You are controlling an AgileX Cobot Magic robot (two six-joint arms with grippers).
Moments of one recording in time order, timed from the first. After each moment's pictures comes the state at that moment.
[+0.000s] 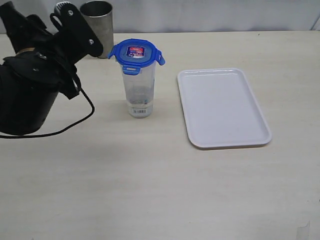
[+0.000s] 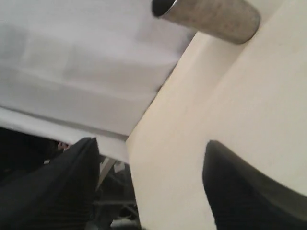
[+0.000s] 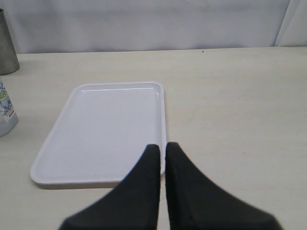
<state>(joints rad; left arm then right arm) -0.77 1.59 -0.80 -1.51 -0.95 2.11 0.03 0.00 0.00 0.01 0.35 0.00</state>
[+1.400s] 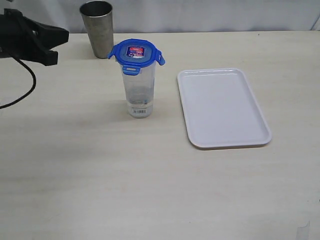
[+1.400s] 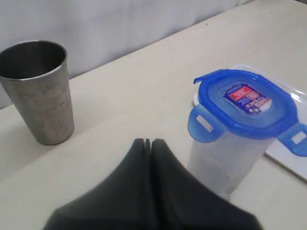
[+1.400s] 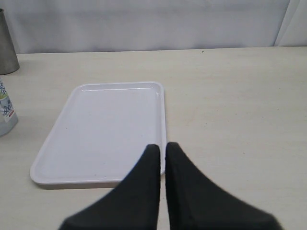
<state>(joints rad) -0.02 1.56 -0.82 -1.74 0.67 2.10 0.03 0.00 0.00 0.01 0.35 0.00</state>
